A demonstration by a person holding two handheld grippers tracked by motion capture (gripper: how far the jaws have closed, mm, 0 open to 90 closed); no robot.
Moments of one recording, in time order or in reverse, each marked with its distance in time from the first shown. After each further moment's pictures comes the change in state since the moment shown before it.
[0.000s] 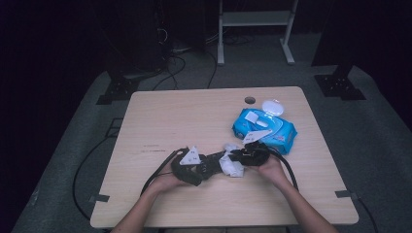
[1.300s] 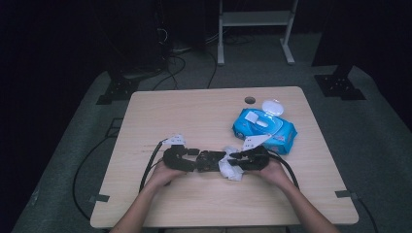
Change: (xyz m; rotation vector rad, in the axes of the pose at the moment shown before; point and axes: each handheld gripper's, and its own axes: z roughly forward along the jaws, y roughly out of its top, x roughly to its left) left arm 0.035 -0.012 -0.012 -0.155 -0.113 -0.427; right arm 0.005 -0.007 0.000 -0.018 0.046 -0.131
